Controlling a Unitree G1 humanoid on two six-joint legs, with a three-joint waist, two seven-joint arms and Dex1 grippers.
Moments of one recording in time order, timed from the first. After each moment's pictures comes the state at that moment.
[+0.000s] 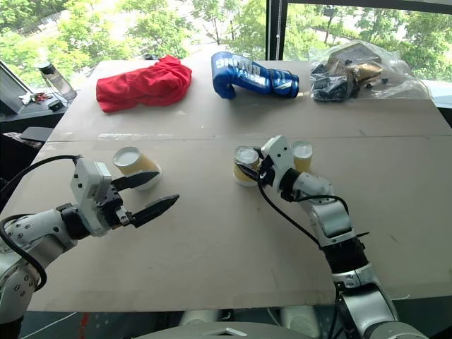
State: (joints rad) left arm 0.17 0.79 0.39 -0.58 -0.74 0.58 -0.75; right arm -0.47 -0.20 0.21 0.02 0.23 0.28 0.59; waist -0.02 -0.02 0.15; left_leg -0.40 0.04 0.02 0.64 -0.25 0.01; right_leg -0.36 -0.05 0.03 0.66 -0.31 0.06
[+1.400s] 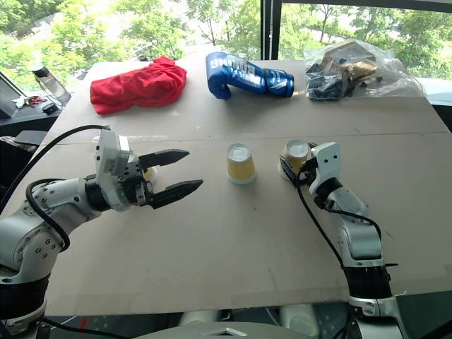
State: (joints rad) left arm -0.15 0.79 0.24 -0.52 -0.80 0.64 -0.84; right arm -0.24 -0.23 -0.03 -0.14 0.19 0.26 0.41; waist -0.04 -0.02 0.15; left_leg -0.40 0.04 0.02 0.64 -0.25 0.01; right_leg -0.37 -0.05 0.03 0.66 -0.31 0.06
